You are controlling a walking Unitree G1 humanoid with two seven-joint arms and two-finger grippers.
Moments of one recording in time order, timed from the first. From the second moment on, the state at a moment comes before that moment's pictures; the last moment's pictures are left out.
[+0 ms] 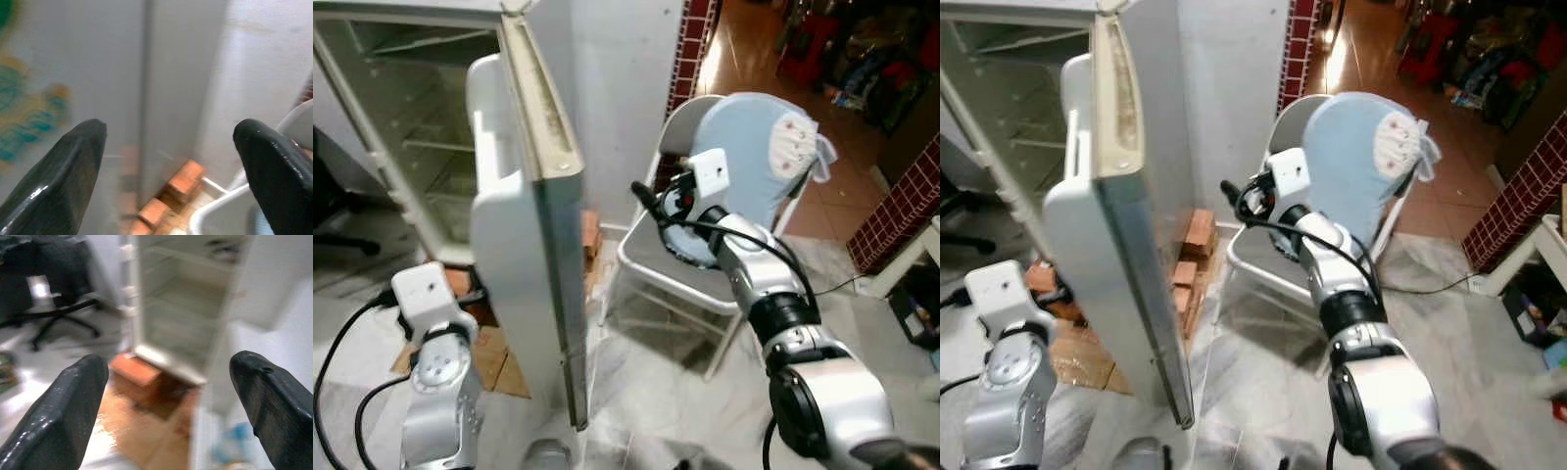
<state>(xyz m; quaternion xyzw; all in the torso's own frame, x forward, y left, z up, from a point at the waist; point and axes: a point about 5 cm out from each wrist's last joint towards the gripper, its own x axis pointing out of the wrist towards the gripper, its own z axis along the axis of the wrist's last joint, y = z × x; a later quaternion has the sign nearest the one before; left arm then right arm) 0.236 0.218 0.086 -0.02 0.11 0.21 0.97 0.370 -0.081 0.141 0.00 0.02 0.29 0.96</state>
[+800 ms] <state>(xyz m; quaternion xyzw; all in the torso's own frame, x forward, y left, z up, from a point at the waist) 0.233 0.219 0.088 -0.01 0.11 0.24 0.96 0.364 -0.095 0.115 0.01 0.09 0.22 0.97</state>
